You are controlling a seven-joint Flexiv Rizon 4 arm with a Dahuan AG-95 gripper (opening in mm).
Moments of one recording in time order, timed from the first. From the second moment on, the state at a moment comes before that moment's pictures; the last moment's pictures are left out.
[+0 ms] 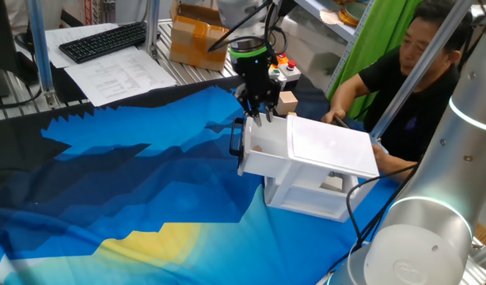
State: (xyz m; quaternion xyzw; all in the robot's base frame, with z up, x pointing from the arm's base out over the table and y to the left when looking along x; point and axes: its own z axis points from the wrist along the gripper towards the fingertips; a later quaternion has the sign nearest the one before) arm 0.442 -0.074 0.208 -0.10 -0.97 0.15 0.17
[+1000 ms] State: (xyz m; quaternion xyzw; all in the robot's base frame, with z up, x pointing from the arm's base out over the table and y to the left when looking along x) arm 0.461 -0.043 0.198 -0.22 -0.96 0.01 0.18
